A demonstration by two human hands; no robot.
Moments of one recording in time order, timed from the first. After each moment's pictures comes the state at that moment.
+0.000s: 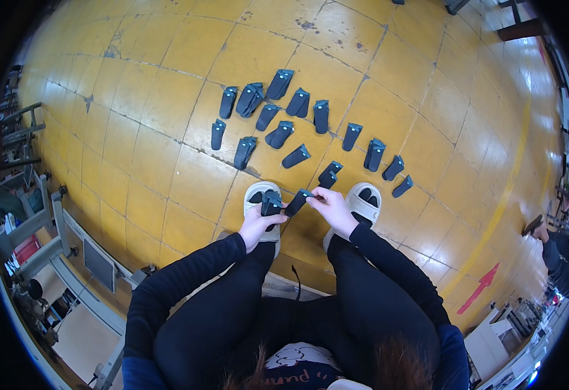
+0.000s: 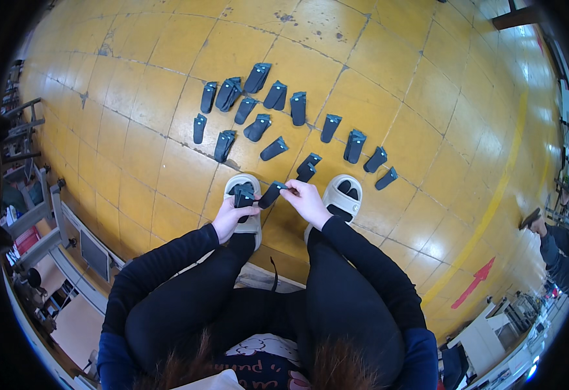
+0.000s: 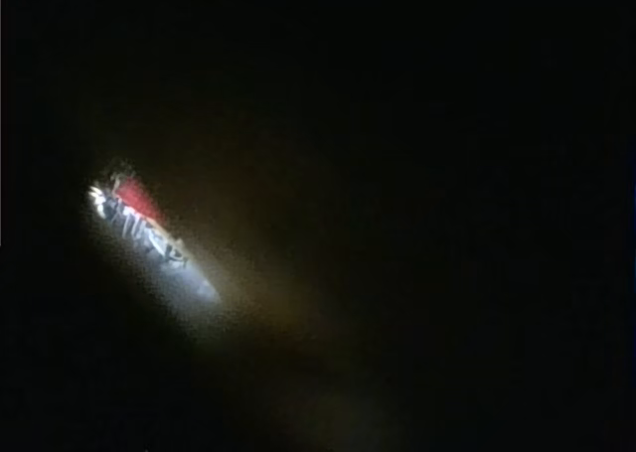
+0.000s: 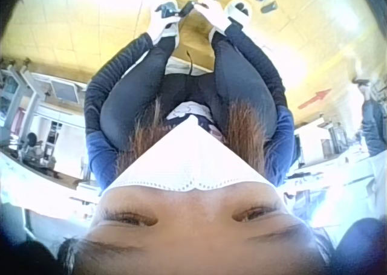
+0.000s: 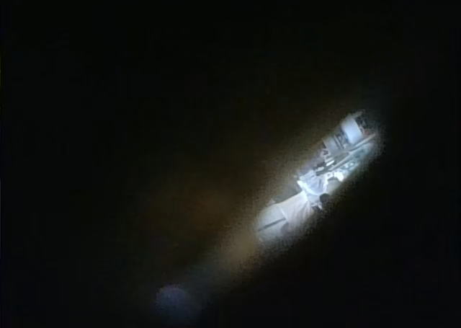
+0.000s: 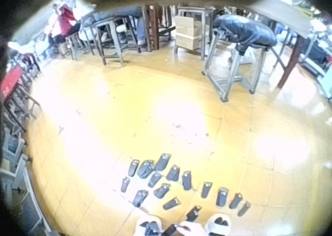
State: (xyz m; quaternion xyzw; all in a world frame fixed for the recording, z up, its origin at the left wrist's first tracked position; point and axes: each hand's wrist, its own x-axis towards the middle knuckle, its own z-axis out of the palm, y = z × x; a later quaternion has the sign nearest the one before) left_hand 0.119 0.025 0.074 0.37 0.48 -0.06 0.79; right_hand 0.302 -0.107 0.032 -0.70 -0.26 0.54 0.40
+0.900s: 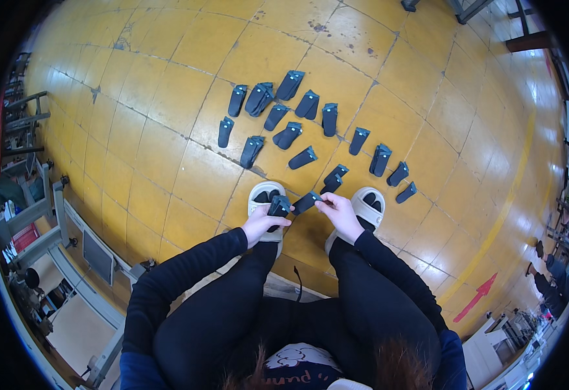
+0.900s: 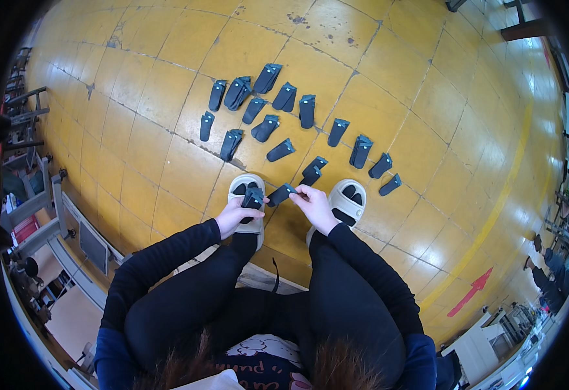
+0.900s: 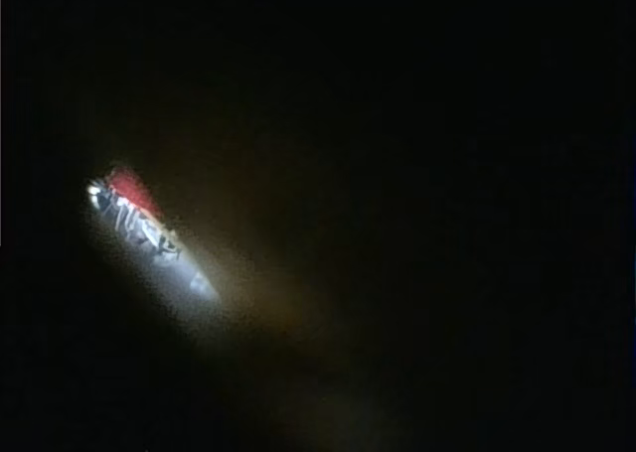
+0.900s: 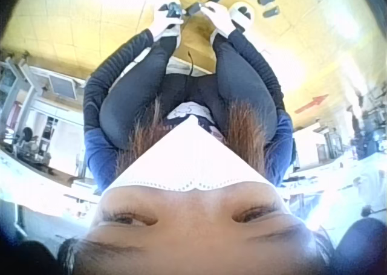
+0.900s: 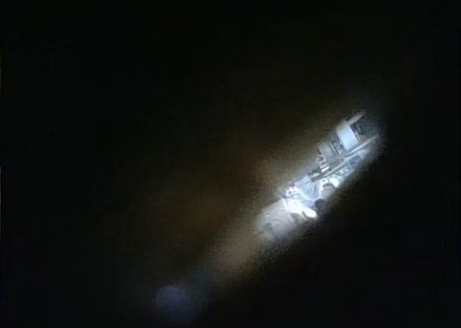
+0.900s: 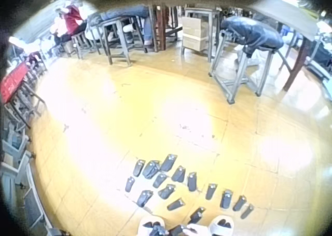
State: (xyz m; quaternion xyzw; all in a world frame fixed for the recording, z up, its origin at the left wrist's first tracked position) left_hand 0.112 0.036 0.067 0.36 0.43 -0.15 0.81; right_hand 0.299 -0.119 0.023 -0.69 -0.21 0.56 0.40
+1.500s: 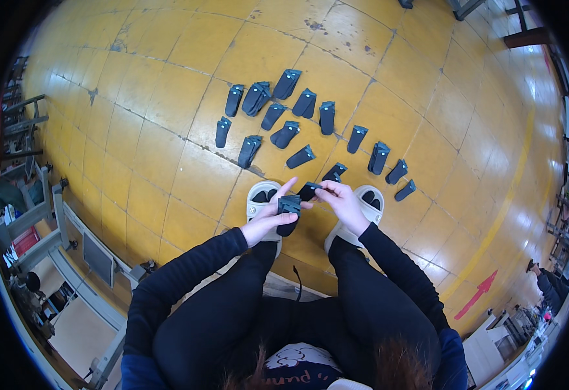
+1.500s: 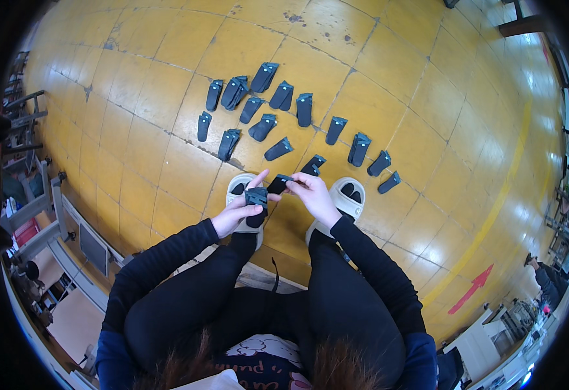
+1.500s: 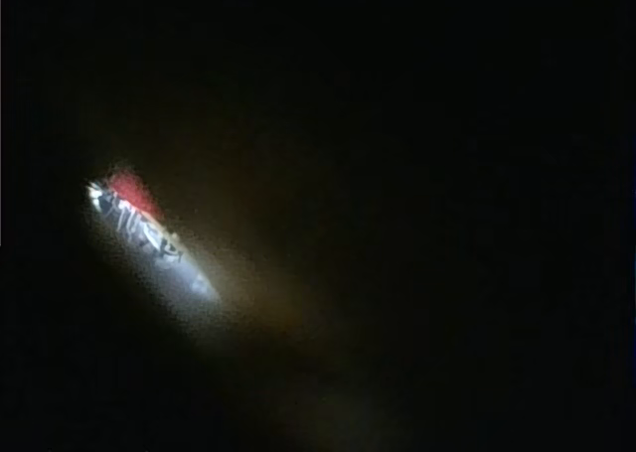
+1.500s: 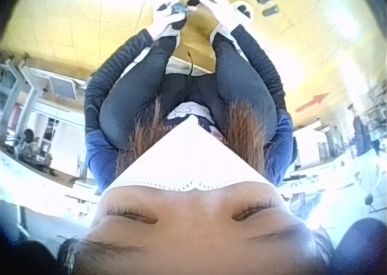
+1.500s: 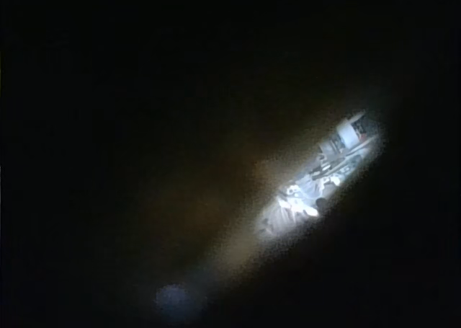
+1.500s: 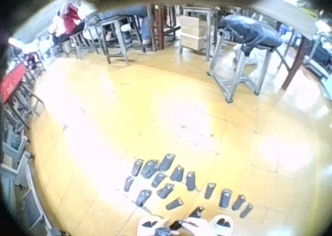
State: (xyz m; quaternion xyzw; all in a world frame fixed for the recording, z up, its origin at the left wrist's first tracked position) left_hand 0.139 0.044 0.097 0.41 0.27 -0.08 0.87; right_hand 0.321 -0.096 0.046 -0.60 -0.17 0.61 0.48
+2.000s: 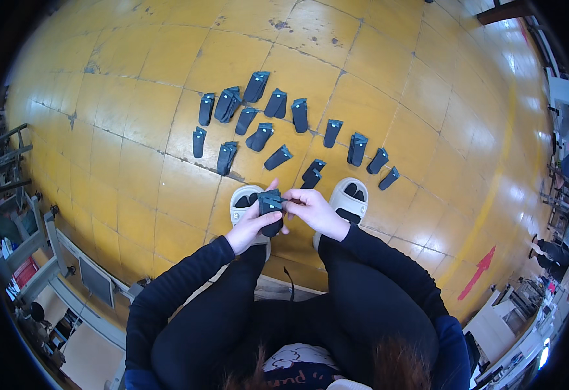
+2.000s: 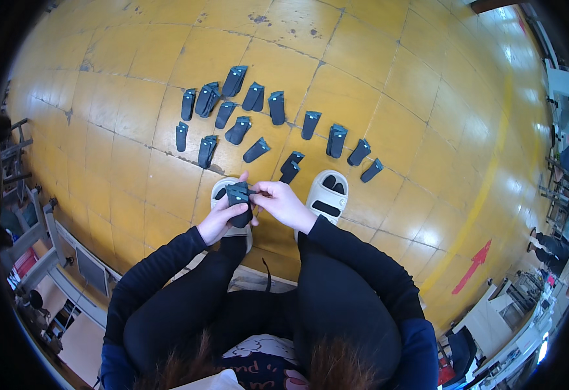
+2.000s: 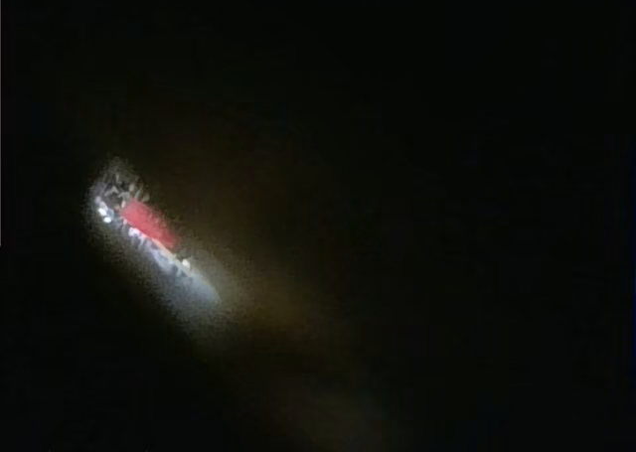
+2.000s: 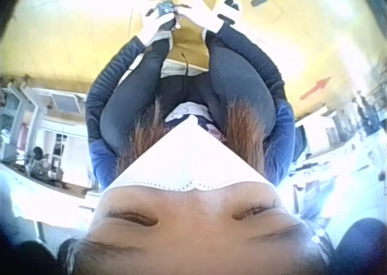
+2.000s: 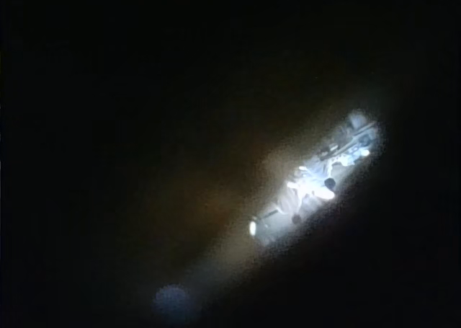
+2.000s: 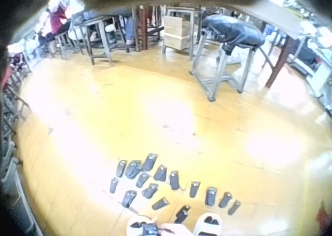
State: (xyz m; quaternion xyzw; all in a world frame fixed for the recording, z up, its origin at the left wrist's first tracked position) left_hand 0.151 0.039 0.112 0.31 0.32 -0.11 0.89; right_hand 0.306 -0.079 0.094 -0.56 -0.20 0.64 0.48
